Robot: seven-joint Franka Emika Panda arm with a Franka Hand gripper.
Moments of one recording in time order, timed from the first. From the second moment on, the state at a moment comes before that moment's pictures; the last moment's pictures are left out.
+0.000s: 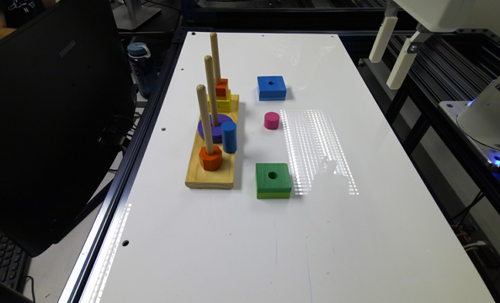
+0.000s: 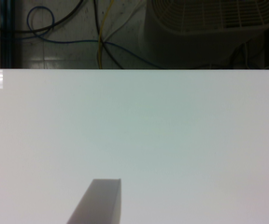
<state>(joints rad) 0.01 -0.61 0.02 -2.95 0.01 2.36 0.79</state>
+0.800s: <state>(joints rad) 0.02 -0.61 0.02 -2.94 0.01 2.37 0.79</state>
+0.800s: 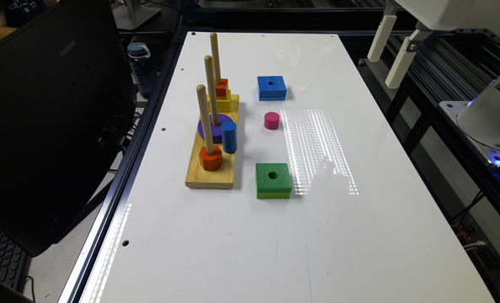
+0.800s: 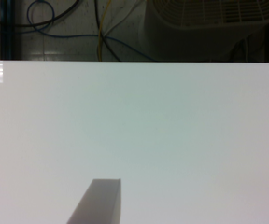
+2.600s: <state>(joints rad) 0.02 -0.26 0.09 -2.66 0.03 2.43 0.85</state>
